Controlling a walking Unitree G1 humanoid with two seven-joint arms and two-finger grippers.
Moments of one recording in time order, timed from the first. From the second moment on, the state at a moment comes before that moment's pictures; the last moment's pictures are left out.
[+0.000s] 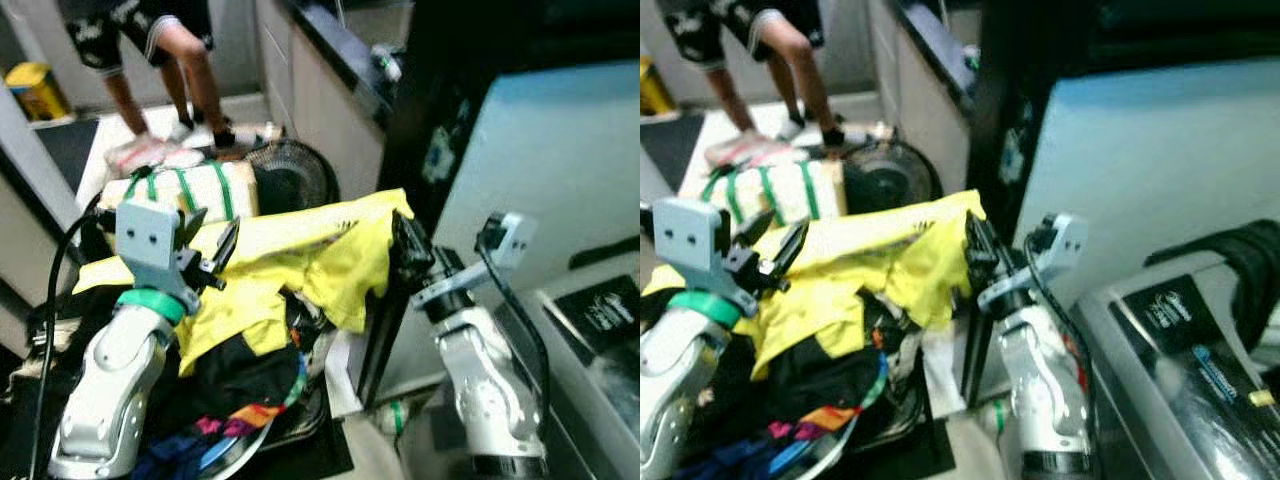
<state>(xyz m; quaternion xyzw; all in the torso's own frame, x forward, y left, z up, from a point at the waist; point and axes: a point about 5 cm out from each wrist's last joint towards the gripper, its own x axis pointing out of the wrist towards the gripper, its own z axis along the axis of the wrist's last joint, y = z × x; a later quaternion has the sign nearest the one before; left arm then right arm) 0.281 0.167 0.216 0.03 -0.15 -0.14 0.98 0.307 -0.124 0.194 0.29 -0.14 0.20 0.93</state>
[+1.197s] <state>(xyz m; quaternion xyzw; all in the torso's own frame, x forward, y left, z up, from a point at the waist) 0.294 0.168 0.227 0.02 -0.16 -0.13 0.98 0.365 -0.117 0.348 0.27 -0.30 0.24 0.88</state>
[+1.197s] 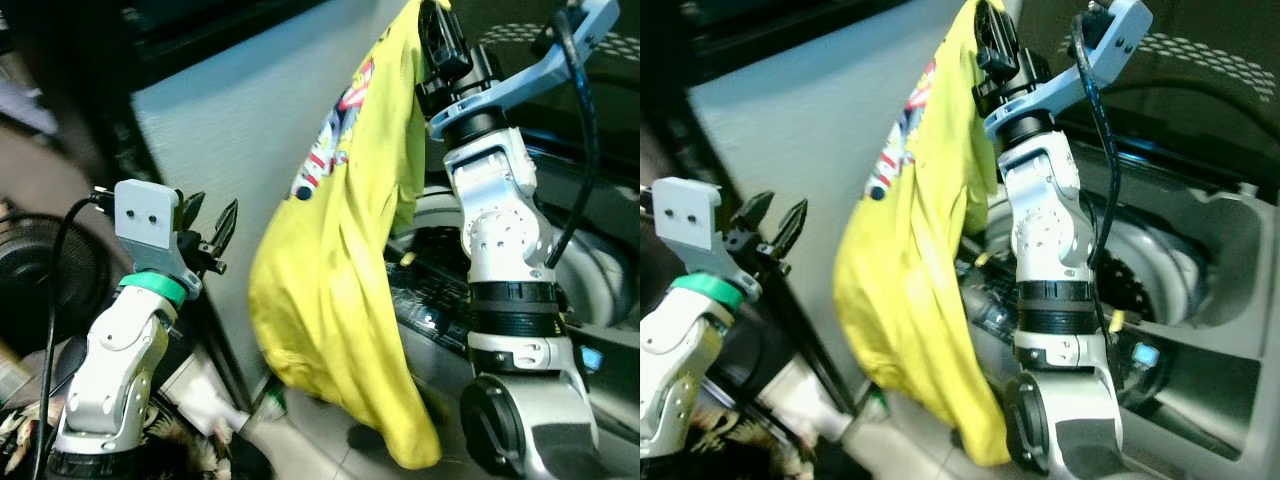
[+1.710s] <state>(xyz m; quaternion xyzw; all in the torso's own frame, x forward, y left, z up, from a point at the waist) 0.295 0.178 0.226 0.01 -0.15 -0.10 0.98 0.366 -0.094 0.301 0.27 -0.24 0.24 0.90</state>
